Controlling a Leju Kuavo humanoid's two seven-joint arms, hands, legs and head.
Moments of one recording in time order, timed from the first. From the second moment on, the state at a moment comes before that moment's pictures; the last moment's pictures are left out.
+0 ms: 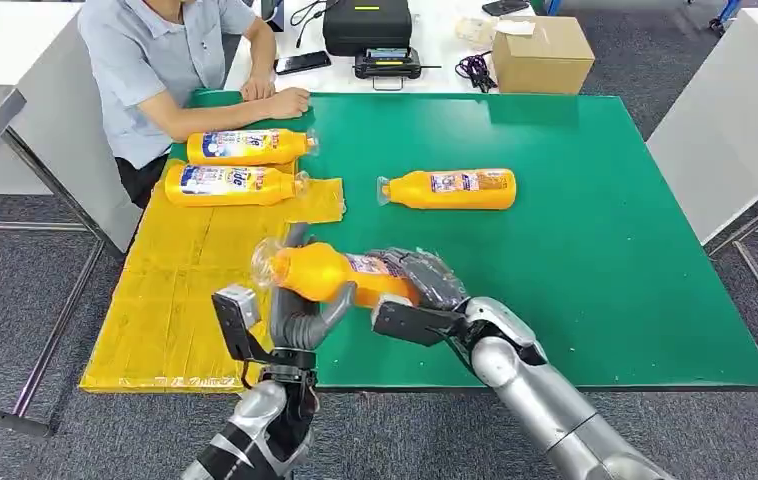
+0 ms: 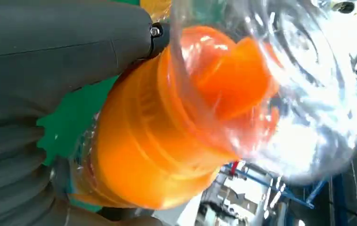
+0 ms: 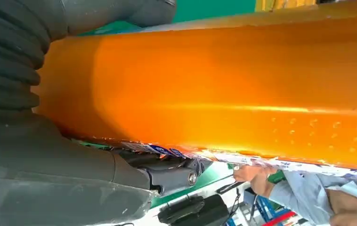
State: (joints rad) left arm -0.28 -0.29 -0.53 -1.07 0.44 0.37 -0.53; right arm -0.44 -0.12 0.69 -1.19 0.42 0.06 -0.33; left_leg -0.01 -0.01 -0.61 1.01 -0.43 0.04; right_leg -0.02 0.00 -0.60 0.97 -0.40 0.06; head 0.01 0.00
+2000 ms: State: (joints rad) left arm -0.18 -0.32 -0.16 -1.31 -1.48 0.70 -0.12; right arm -0.23 -0.07 0.40 -1.21 0.66 -0.22 -0.37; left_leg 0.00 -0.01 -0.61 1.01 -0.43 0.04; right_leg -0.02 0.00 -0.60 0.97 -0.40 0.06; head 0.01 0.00
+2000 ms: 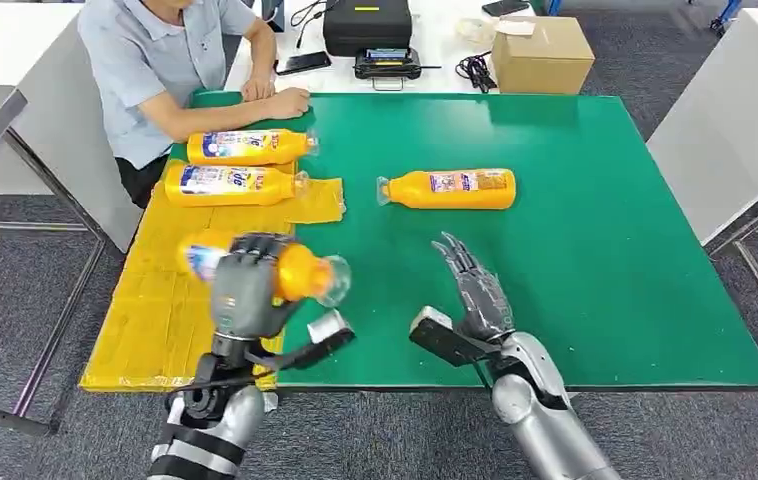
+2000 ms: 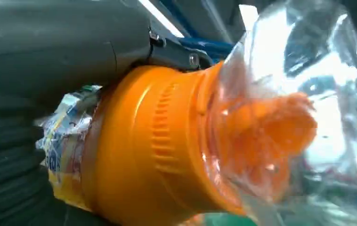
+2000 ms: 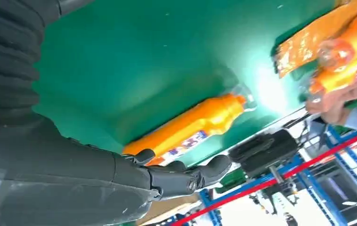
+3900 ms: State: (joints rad) left arm -0.47 -0.17 -0.32 -0.68 -1.38 0.42 0.16; right arm -0.10 -0.03 0.19 -1.30 0.65 -0.17 -0.41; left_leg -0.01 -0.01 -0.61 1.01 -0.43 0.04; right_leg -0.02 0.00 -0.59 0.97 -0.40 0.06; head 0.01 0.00
